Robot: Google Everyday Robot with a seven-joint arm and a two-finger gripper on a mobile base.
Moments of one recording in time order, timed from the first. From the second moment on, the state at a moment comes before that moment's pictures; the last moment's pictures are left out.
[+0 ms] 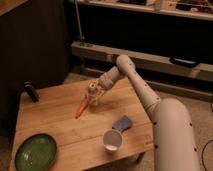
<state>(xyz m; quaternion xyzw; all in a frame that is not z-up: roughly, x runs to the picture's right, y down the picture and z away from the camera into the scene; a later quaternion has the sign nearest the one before) -0.068 0.027 0.854 -0.26 -0.53 -0.17 0.79</state>
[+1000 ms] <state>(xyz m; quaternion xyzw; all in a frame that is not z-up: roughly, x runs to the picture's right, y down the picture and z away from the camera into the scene) -0.069 0.027 0.854 -0.26 -0.53 -0.17 0.79</state>
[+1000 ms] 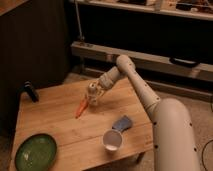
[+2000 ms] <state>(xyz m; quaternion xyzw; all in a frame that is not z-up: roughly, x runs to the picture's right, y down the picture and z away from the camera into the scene) -0.067 0.030 0.858 -0.27 -0.52 -0.17 0.79</state>
